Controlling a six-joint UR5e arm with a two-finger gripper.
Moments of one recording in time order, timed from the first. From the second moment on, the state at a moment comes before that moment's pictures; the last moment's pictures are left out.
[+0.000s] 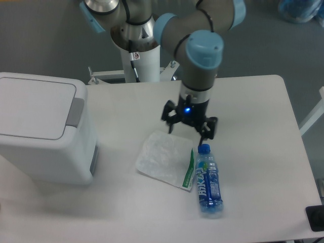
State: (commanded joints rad) arm 2.51 -1.77 -1.77 -0.90 1.27 0.67
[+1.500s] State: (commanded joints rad) arm 2.43 -1.64 -1.62 -1.21 1.02 0.35
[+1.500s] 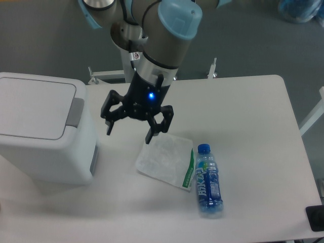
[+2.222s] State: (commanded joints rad) arm 2.38 -1.56 -1.69 -1.18 0.96 0.30
